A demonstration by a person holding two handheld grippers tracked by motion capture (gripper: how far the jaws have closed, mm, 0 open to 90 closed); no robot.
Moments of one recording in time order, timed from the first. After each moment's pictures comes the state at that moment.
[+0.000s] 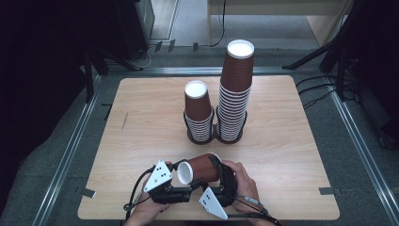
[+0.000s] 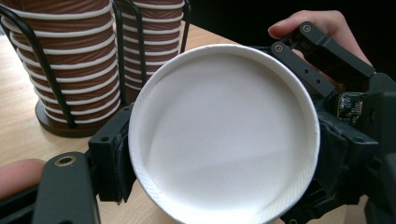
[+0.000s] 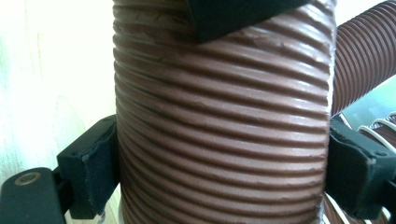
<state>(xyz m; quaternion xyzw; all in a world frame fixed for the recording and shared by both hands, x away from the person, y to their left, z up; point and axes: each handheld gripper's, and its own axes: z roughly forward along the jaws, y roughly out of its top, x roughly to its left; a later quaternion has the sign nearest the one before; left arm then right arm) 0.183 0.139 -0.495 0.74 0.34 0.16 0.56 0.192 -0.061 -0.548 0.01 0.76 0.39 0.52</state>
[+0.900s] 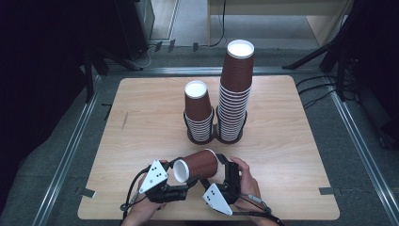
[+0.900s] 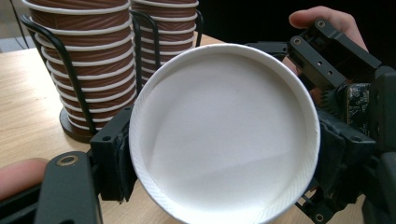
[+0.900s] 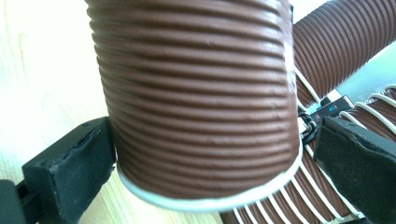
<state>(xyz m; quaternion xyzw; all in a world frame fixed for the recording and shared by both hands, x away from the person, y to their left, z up) 0.184 0.150 -0.494 0.73 0.34 0.18 0.57 0.197 -0.069 -0.543 0.05 0.76 0.40 0.50</state>
